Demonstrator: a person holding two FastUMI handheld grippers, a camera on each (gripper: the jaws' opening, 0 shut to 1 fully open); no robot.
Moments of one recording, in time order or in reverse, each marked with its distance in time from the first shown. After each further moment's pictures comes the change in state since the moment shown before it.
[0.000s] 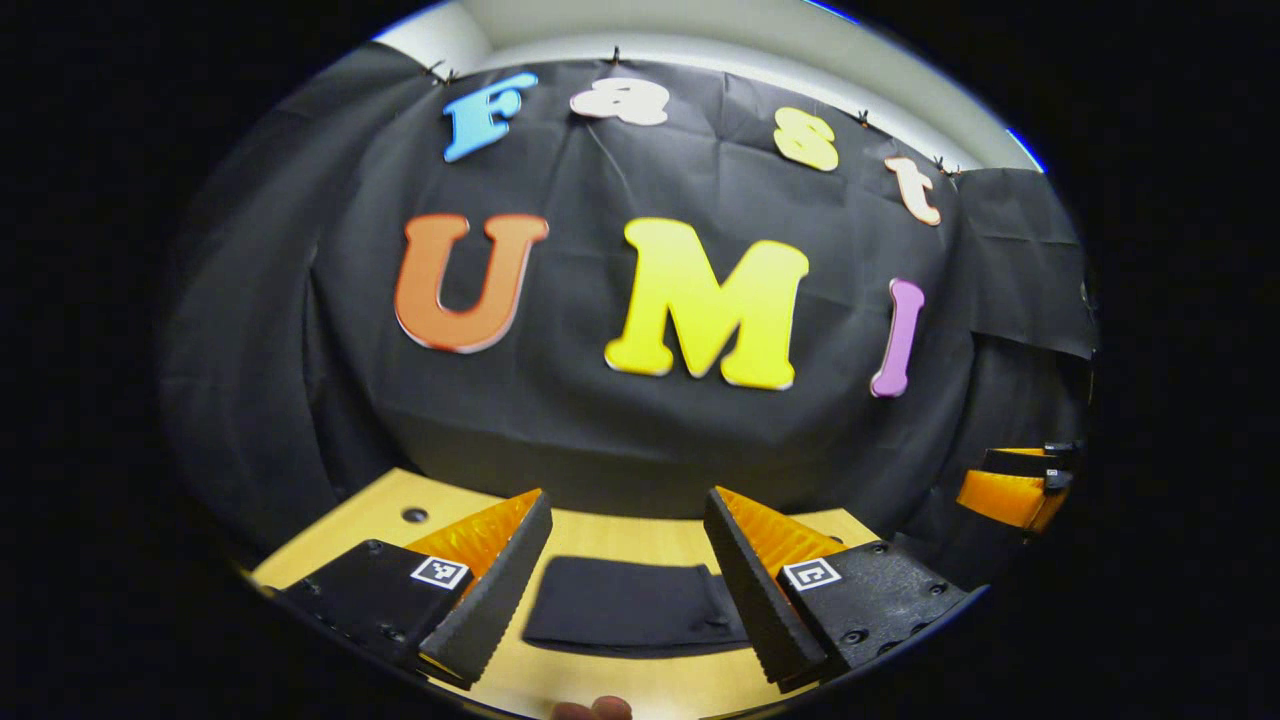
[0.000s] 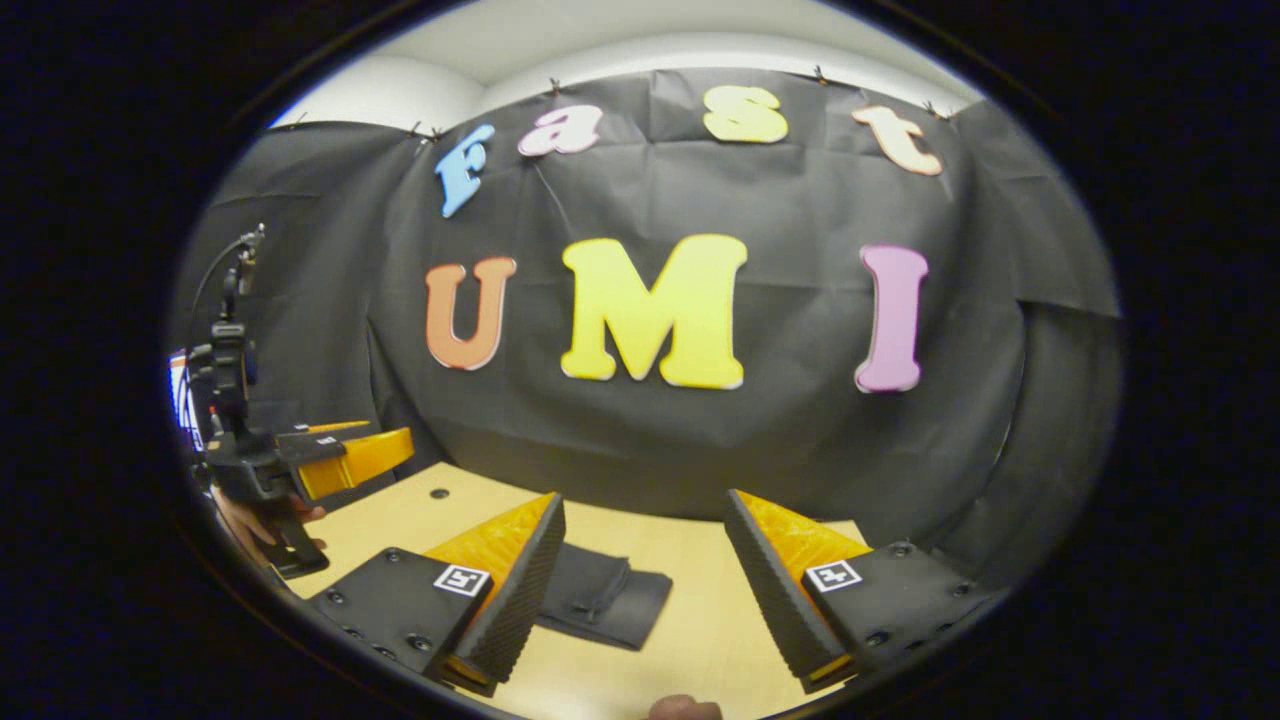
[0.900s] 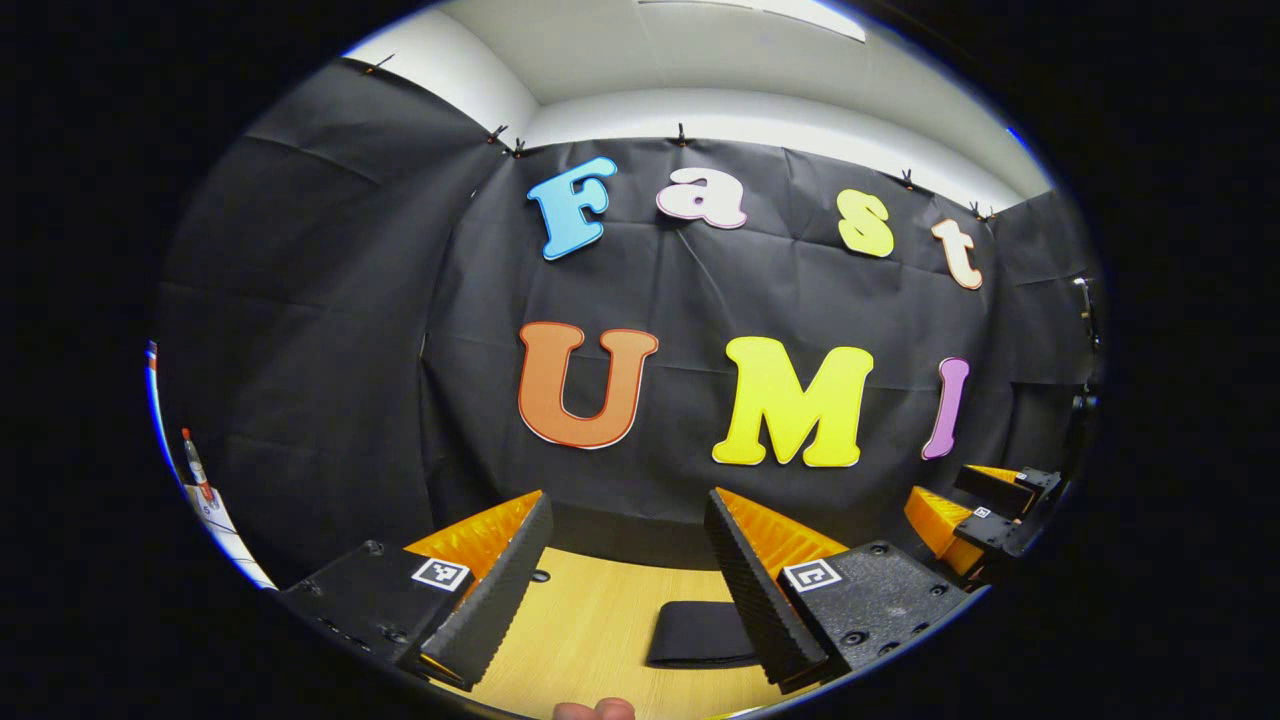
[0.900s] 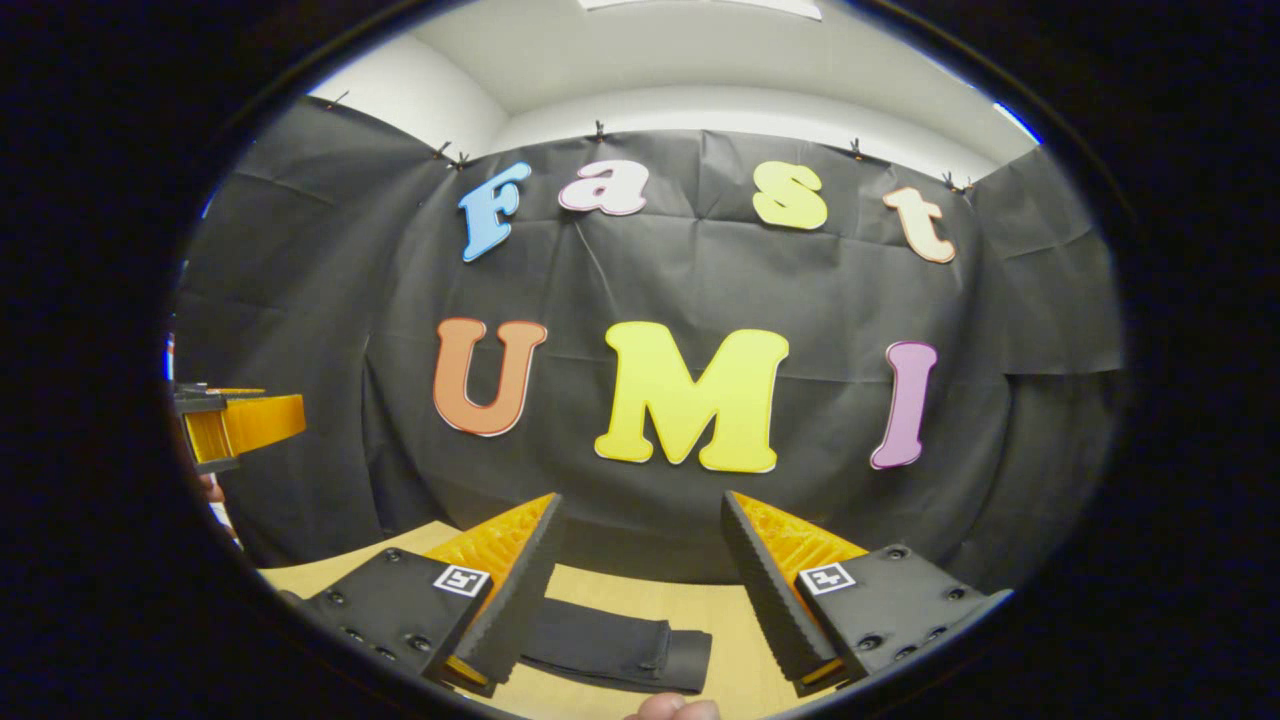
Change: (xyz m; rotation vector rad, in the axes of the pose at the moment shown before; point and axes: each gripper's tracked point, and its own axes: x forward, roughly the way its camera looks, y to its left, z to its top) left arm -0.092 0.105 0.075 -0.017 -0.108 0.148; right arm 0.003 0.111 0.049 -0.063 -0.169 -0.095
